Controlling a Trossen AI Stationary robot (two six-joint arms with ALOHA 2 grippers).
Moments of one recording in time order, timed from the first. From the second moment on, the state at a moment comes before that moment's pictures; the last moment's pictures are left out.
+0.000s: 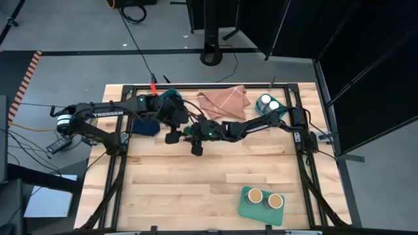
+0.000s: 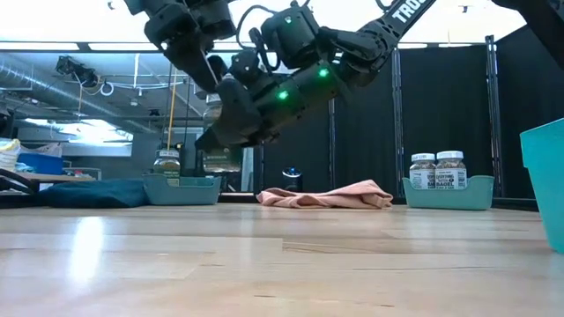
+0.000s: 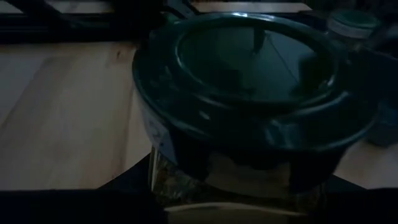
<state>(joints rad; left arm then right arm) 0.24 1.33 1.10 -0.70 0.15 0.27 -0.05 2.09 1.29 0.35 0.11 0.02</state>
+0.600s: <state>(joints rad) 0.24 1.33 1.12 -0.72 0.23 0.28 -0.04 2.09 1.29 0.34 0.11 0.01</state>
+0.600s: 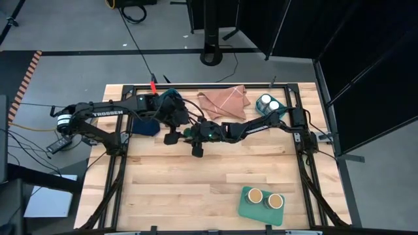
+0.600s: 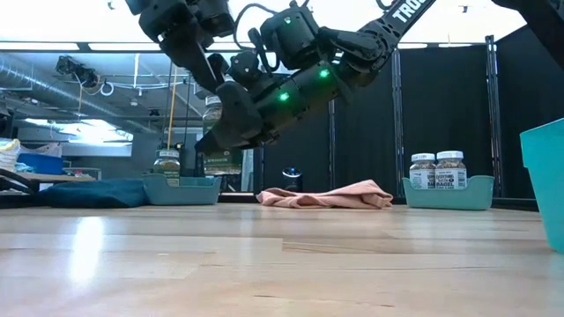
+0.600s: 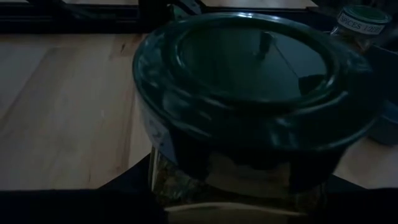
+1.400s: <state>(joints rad) 0.20 1.38 1.12 -0.73 0.20 0.31 -0.04 2.09 1.29 0.36 0.11 0.00</state>
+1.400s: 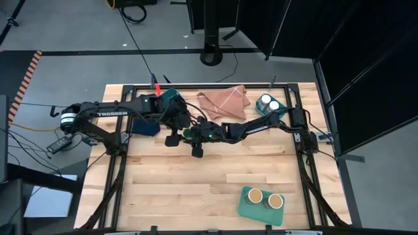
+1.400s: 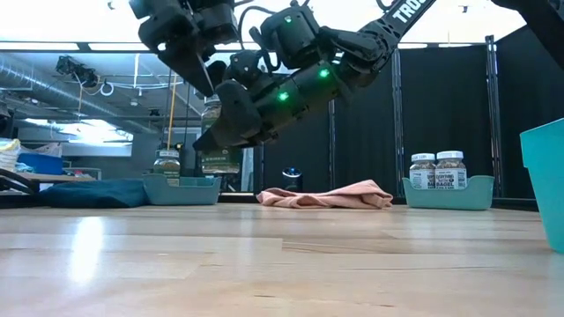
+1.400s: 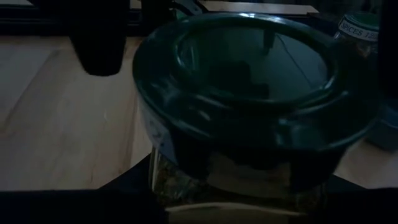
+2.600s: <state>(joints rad) 0.19 1.41 1.12 -0.70 0.20 0.28 -0.04 2.09 1.29 0.38 0.12 0.00</state>
